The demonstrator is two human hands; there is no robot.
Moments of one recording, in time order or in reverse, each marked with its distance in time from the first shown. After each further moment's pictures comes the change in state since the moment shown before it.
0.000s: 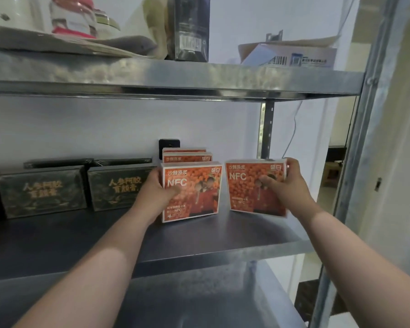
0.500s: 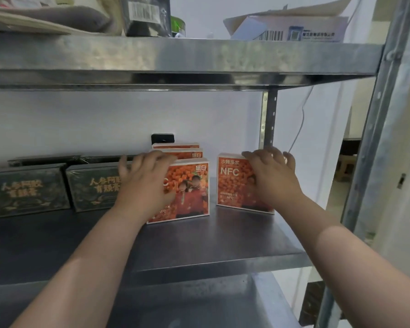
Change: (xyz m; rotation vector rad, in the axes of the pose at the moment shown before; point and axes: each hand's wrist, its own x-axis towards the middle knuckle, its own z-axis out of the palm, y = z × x) left_hand 0.015 0.008 0.021 1.197 0.201 0.587; right_hand 0.054 0.024 0.018 -1.053 0.015 -0.633
